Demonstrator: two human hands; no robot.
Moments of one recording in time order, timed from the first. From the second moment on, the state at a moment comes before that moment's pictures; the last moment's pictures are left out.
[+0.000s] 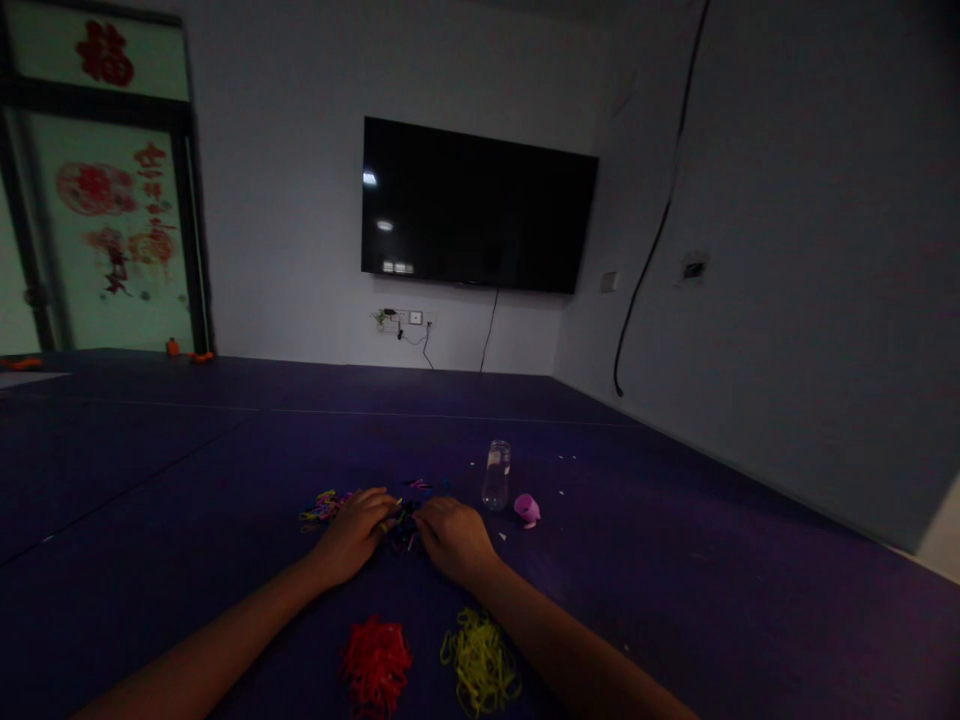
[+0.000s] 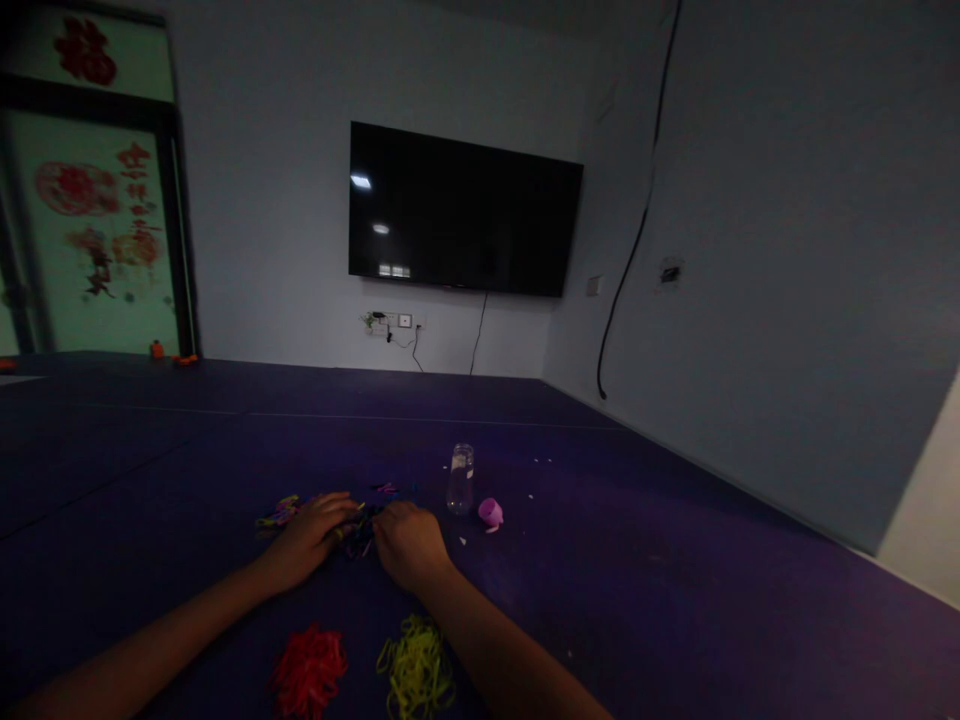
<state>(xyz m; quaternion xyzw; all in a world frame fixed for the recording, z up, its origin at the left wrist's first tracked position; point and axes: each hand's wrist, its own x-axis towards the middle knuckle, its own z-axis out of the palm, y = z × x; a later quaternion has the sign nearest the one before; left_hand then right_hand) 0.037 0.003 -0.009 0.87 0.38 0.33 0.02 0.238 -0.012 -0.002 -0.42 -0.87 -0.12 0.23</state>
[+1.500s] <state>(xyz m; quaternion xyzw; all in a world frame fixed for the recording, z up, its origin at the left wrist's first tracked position) 0.044 -0.010 -0.005 0.88 0.27 0.39 -0.09 0.236 -0.015 -0.006 -0.36 -0.88 -0.10 0.30</state>
